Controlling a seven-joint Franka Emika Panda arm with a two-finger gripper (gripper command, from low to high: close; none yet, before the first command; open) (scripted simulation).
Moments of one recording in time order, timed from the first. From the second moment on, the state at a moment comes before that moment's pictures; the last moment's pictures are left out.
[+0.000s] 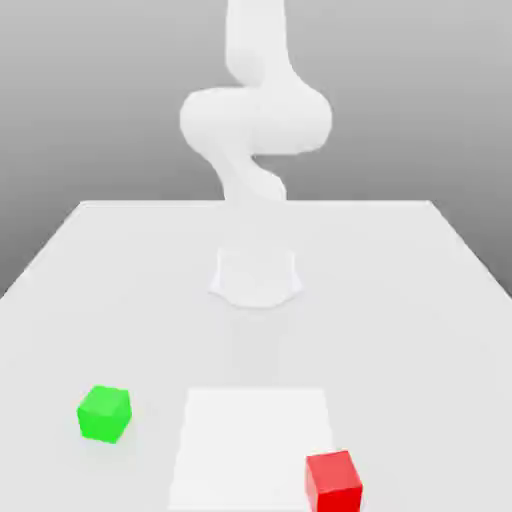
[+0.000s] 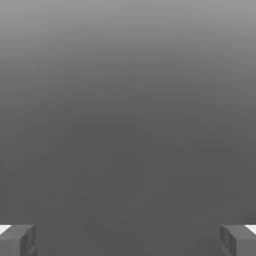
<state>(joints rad) -0.01 -0.71 0.02 -2.31 -0.02 2.33 0.81</state>
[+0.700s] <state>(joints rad) -0.01 0.06 0.14 -2.39 -0.13 2.59 0.88</state>
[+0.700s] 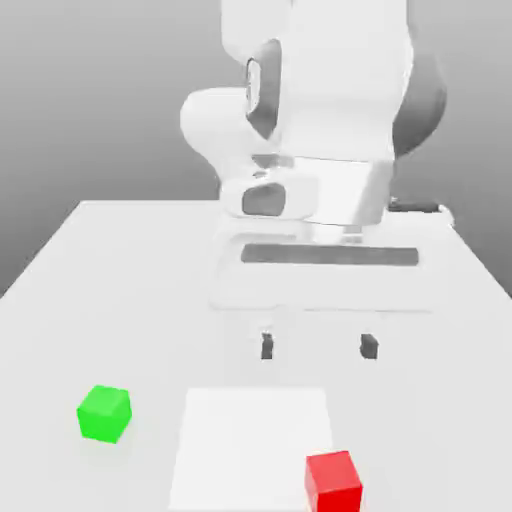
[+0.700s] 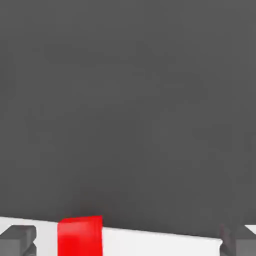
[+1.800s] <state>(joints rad) -0.59 0.01 -0.08 -2.67 0.00 2.68 0.58</state>
